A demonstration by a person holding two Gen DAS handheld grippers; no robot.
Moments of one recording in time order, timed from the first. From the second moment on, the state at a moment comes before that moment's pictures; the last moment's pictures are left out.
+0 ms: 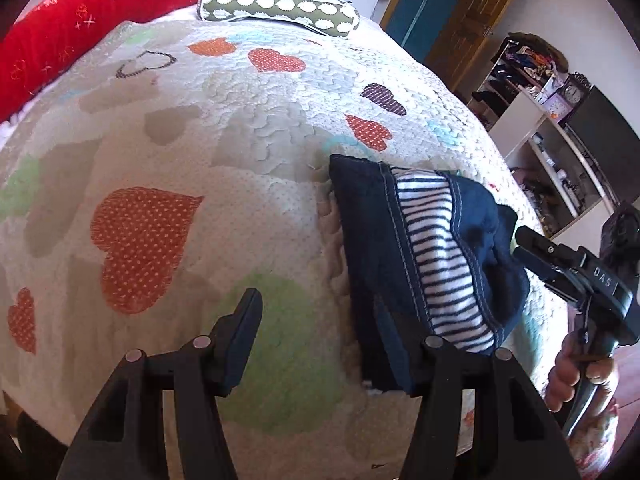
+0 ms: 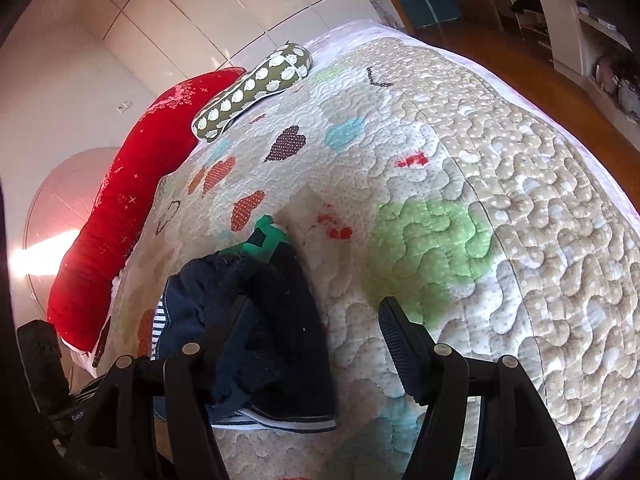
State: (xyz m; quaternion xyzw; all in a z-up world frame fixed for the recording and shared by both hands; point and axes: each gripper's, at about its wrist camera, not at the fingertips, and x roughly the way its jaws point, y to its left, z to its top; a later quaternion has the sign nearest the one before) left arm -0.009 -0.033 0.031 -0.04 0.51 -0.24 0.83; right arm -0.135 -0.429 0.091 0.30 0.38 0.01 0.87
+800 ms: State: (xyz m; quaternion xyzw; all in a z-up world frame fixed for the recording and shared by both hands) left arm 0.072 -0.060 0.073 -0.06 0.50 -0.29 0.81; right arm -0.055 -0.370 0.144 0.32 0.35 0.14 0.87
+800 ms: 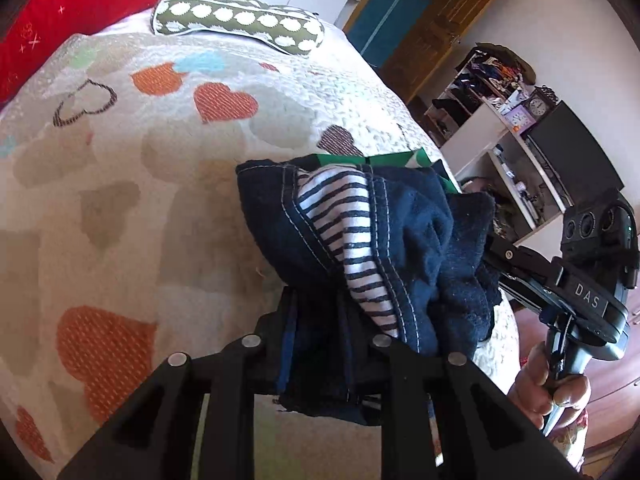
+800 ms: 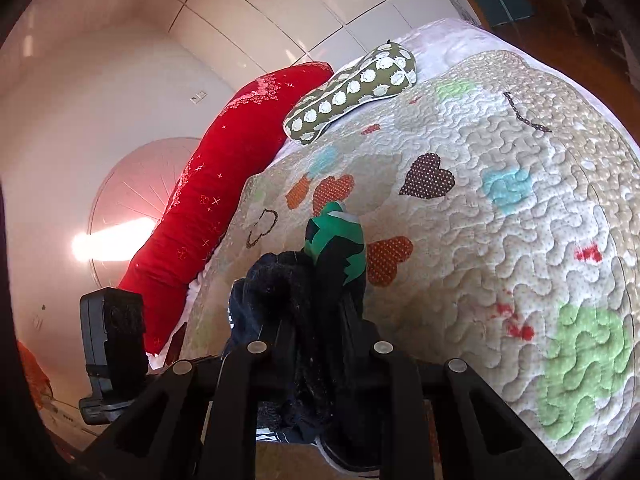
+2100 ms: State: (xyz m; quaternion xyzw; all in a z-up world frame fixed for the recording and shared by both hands) left arm -0.132 0.031 0.164 0.00 0.20 -0.05 0.98; right arm -0.210 -0.299 0.146 0.22 0.31 -0.05 0.92
